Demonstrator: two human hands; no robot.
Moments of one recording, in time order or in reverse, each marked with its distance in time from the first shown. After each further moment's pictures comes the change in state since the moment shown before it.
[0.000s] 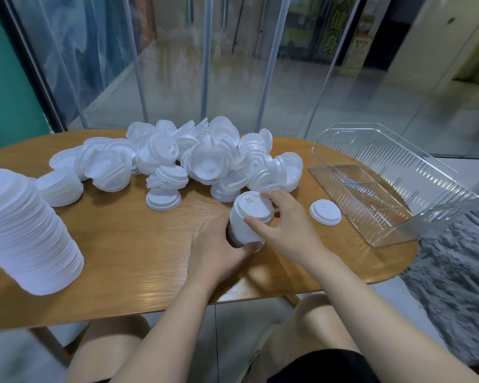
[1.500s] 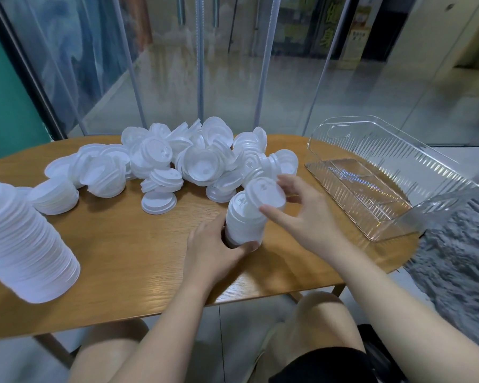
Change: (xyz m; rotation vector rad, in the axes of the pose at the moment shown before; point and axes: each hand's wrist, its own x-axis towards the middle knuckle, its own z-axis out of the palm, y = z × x) left_hand -0.003 0.009 -0.003 0.061 -0.030 -0.041; right_hand -0.004 0.005 -0.041 0.139 0.079 0.001
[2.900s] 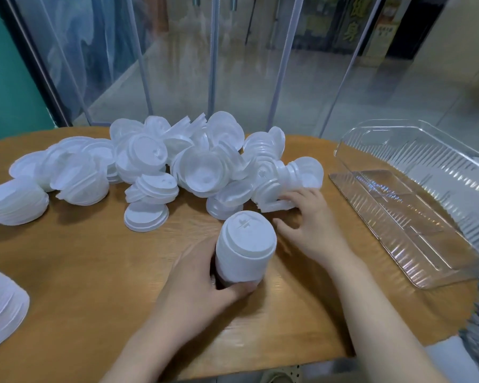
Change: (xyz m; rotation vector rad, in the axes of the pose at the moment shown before) left_hand 0.024 -0.022 -0.006 -0.168 -0.127 0.049; right_hand 0.079 0.092 0.039 -0.348 -0.106 -0.097
